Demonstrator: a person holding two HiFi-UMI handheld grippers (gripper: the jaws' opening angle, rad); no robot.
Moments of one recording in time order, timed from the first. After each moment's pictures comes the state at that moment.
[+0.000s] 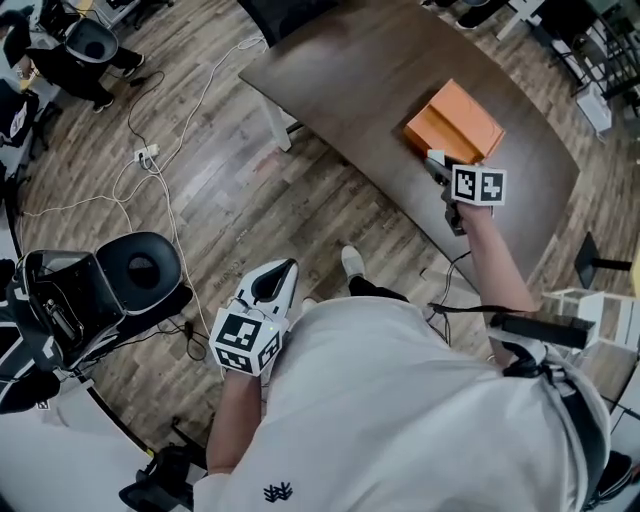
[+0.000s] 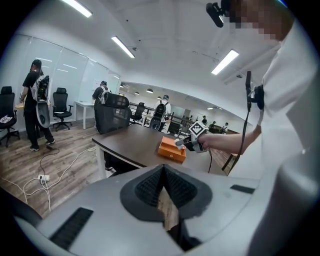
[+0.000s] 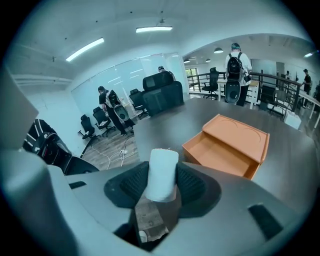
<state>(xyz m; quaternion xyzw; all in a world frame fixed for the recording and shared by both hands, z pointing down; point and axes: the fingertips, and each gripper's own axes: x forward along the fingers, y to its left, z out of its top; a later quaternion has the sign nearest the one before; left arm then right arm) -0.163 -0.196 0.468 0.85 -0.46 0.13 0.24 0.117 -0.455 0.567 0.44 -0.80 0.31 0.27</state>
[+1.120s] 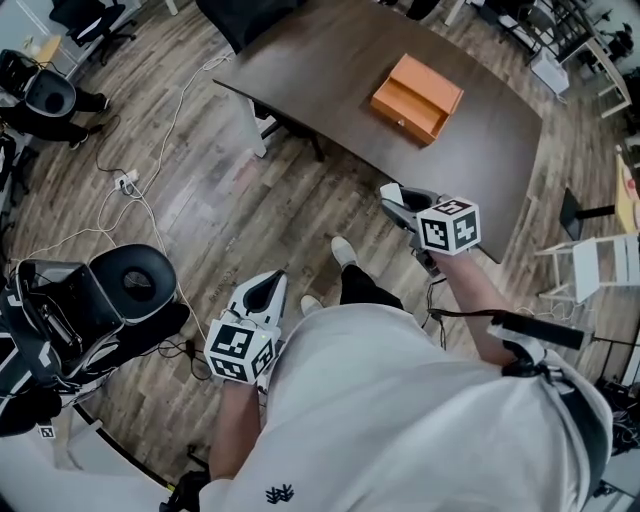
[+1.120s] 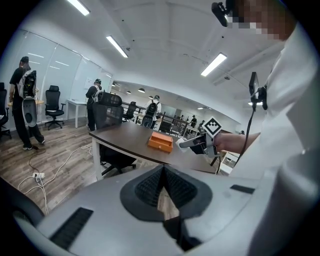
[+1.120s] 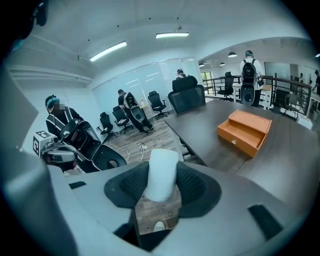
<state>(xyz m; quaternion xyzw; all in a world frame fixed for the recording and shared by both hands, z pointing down) -0.190 -0.076 0.481 0.87 -0.41 0.12 0.24 0.025 -0.219 0.523 0.38 -0.84 0.28 0.25</state>
